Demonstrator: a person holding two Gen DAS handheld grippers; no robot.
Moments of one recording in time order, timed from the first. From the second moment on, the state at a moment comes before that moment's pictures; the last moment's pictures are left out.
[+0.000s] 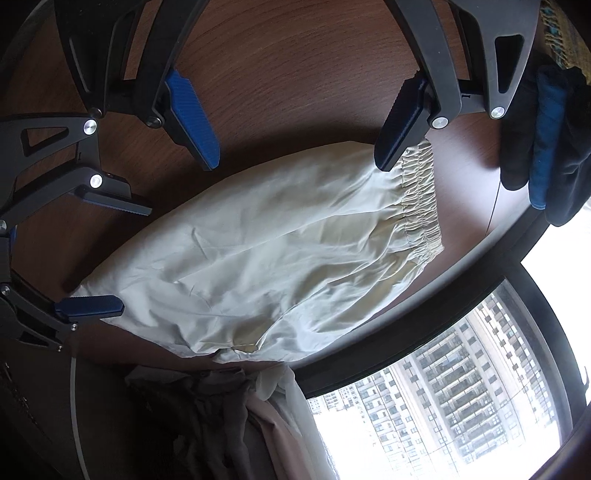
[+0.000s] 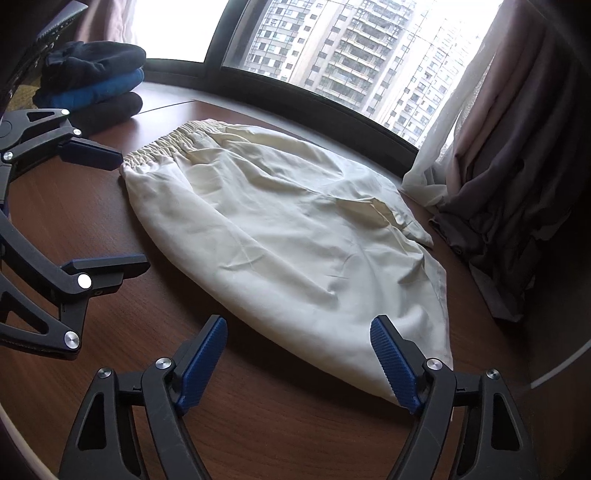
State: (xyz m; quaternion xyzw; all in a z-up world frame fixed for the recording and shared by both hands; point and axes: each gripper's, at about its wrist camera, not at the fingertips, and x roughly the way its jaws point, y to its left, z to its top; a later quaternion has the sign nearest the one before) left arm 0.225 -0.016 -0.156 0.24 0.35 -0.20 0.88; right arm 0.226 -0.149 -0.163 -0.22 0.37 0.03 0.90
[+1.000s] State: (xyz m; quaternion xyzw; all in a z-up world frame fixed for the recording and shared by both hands) left arm 0.270 -0.031 -0.155 0.23 0.35 -0.23 0.88; right arm 0.261 -0.169 -0.149 -0.20 0.33 0.05 0.92
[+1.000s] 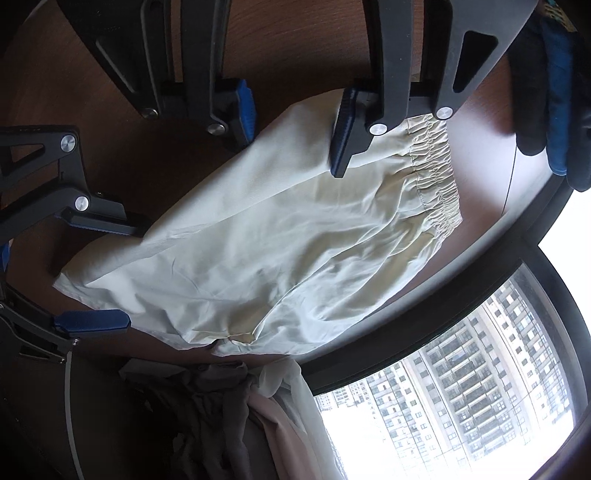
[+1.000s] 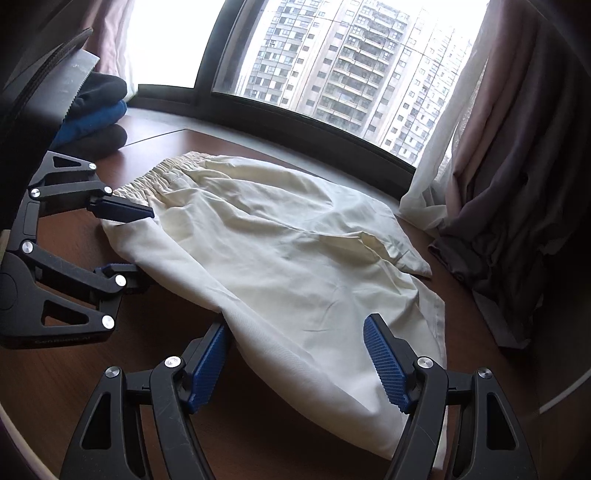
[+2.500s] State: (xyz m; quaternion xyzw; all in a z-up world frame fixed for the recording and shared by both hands) left arm 0.222 0.009 -0.079 0.19 0.39 -0.24 0.87; right arm 0.198 -0.175 -0.064 -0.29 0.37 0.04 0.88
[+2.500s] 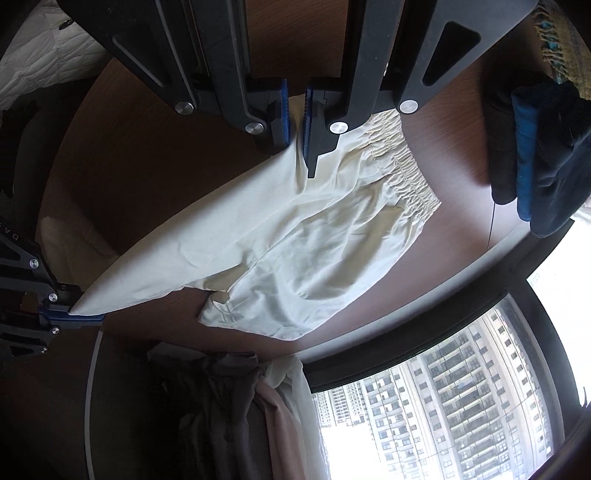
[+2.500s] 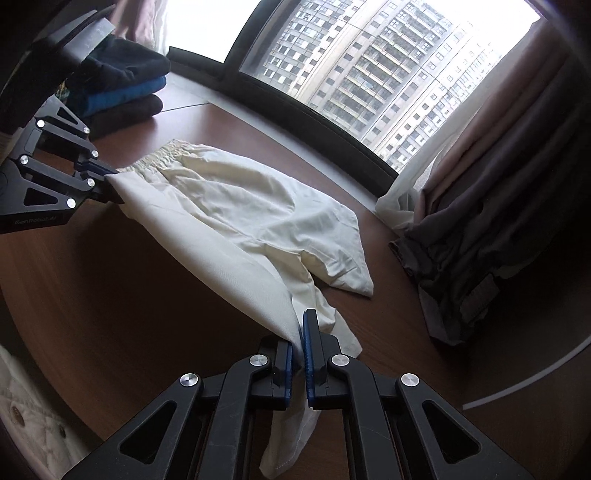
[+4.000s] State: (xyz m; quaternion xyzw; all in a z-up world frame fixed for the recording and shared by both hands) left arm 0.375 0.040 -0.074 0.13 0.48 -0.17 0.85; right arm 0.429 -0.109 -0.015 -0.43 0.48 0.23 0.73
